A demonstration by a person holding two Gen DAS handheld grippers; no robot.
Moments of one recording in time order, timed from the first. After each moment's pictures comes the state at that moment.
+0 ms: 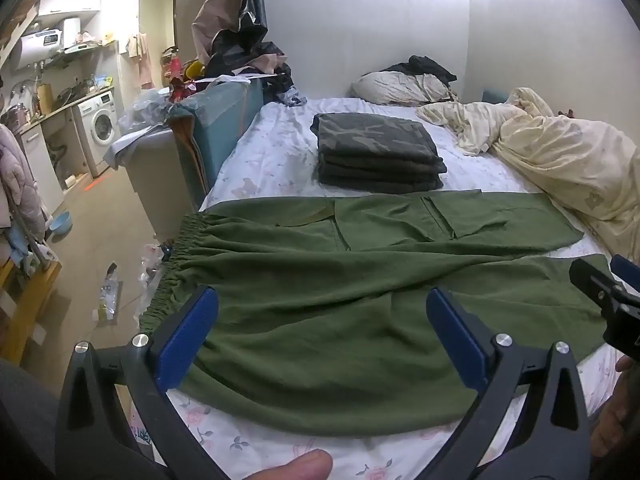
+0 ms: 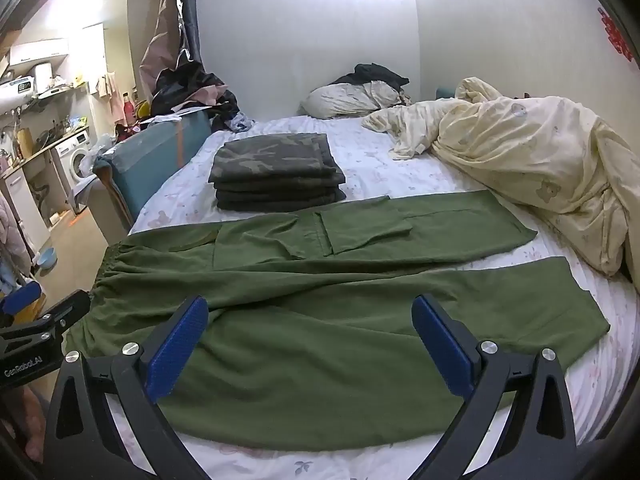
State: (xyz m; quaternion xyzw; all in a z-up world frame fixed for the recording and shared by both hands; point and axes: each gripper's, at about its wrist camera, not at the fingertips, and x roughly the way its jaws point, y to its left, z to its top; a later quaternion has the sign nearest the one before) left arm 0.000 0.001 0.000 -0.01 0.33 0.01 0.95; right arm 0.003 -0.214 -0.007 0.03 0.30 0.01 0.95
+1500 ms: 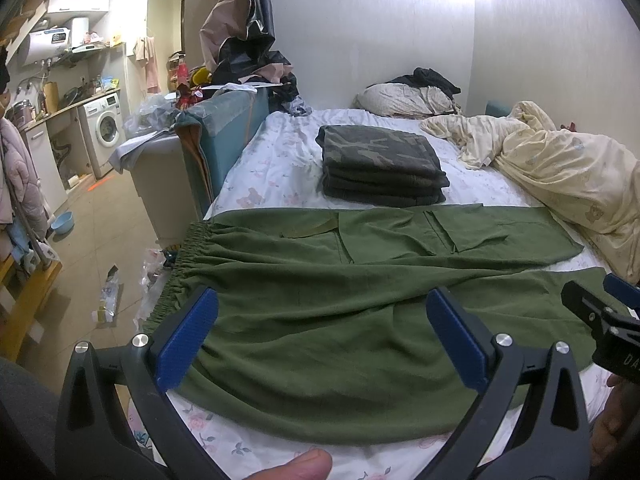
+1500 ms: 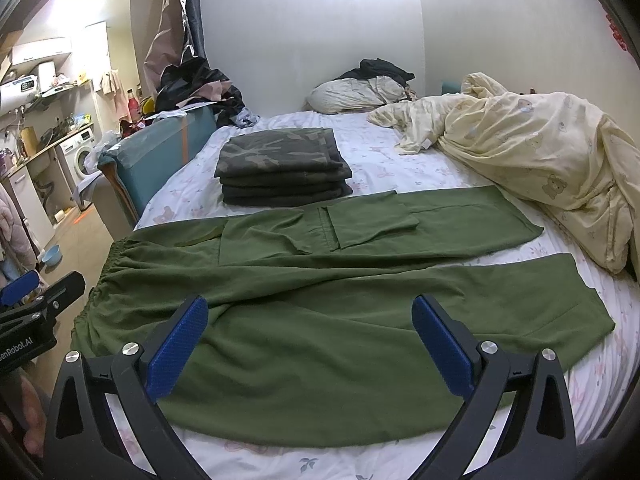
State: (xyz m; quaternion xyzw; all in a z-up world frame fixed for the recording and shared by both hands) left arm -0.001 0.009 0.011 -0.01 0.31 0.01 0.95; right arm 0.004 -0.206 -0.014 0.03 0.31 0.01 0.95
